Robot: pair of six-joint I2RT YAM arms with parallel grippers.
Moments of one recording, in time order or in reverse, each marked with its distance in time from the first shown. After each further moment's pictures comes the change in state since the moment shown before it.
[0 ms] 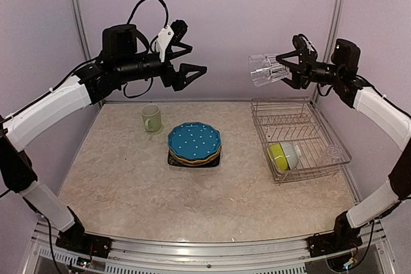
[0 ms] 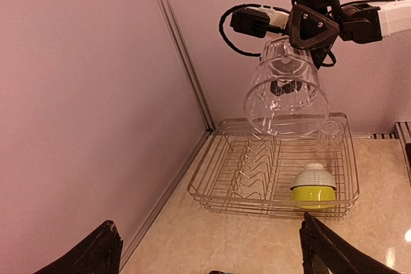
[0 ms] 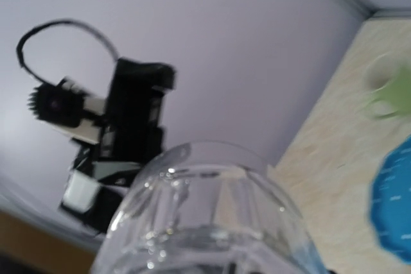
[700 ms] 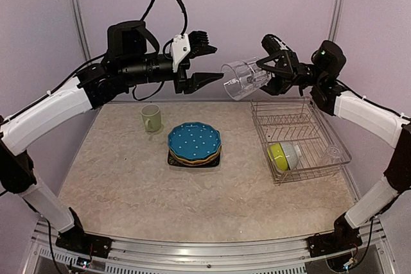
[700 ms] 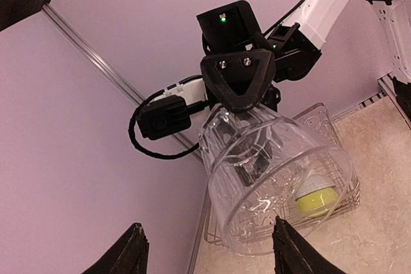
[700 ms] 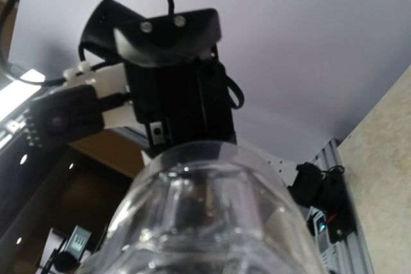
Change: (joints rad) left arm -0.166 0.001 0.049 -0.014 0.029 0.386; right arm 0.236 0.078 -0.045 0.490 -0.141 0.409
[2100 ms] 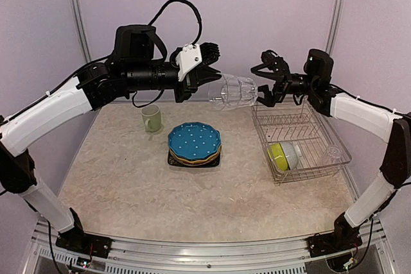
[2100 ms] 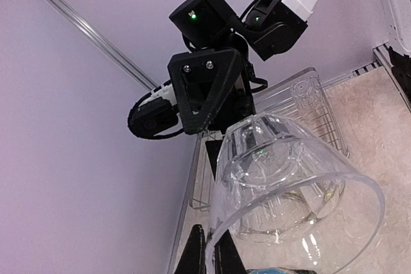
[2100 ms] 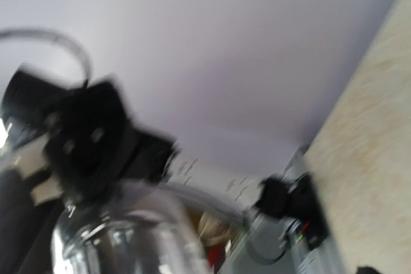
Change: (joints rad) left arm -0.058 0.010 0.035 -0.151 -0.138 0.048; right arm -0.017 0.056 -0.026 -0.177 0.078 -0.129
